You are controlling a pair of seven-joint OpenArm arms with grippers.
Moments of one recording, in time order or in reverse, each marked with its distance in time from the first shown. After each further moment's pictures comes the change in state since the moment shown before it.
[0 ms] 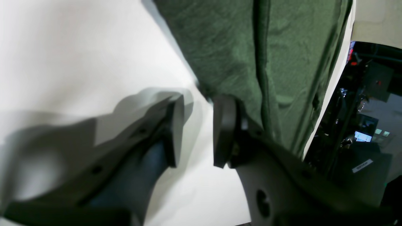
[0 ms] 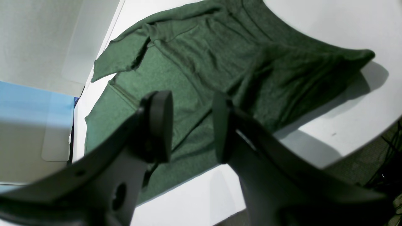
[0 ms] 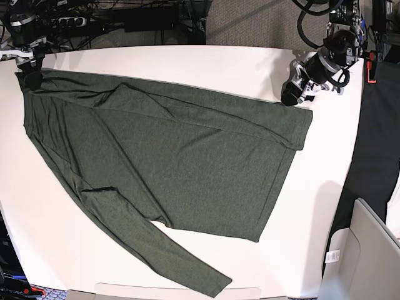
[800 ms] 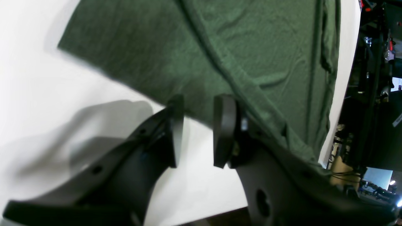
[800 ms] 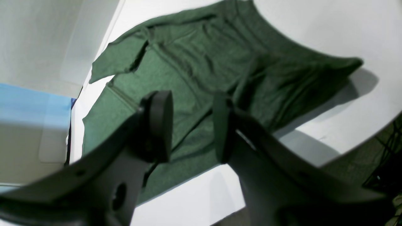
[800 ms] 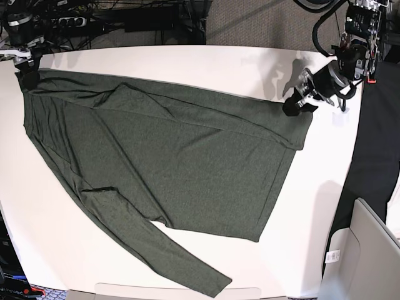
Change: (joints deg) left arm -1.2 -12.2 7.8 7.6 0.4 0.3 -0.2; right arm 0.0 0.6 0.4 0.0 0.0 0.0 -0.1
